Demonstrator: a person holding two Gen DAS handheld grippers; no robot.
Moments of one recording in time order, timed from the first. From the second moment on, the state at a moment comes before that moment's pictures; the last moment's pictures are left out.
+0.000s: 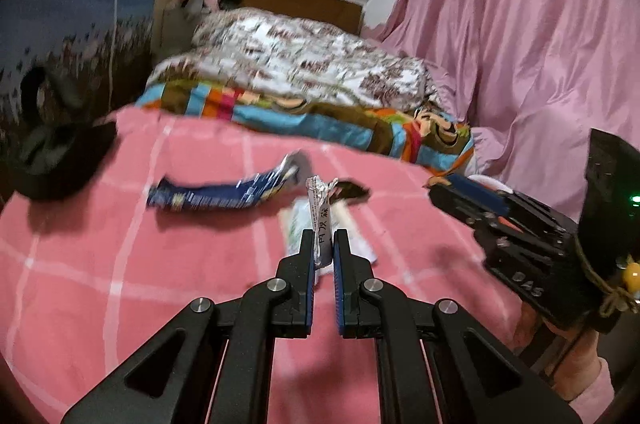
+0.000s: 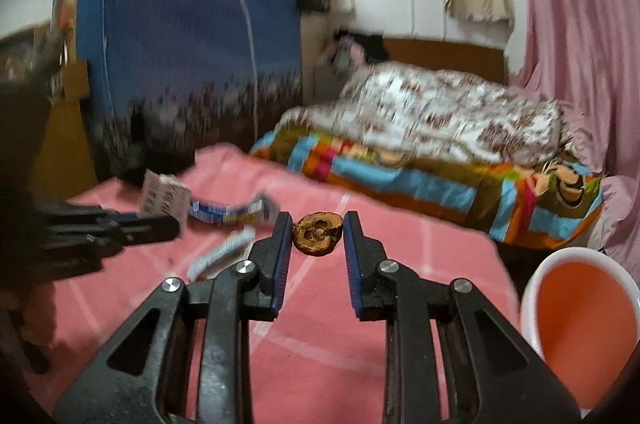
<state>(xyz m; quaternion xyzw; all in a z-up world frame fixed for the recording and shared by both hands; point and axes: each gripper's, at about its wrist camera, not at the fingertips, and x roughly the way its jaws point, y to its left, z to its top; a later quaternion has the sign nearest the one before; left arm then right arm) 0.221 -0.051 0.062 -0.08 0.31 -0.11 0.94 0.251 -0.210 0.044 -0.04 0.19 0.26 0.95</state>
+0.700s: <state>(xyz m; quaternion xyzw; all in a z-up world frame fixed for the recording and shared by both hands) 0.217 -0.196 0.124 0.03 0.08 -0.26 0.96 0.179 -0.352 0.101 0.04 -0.02 0.06 1.00</state>
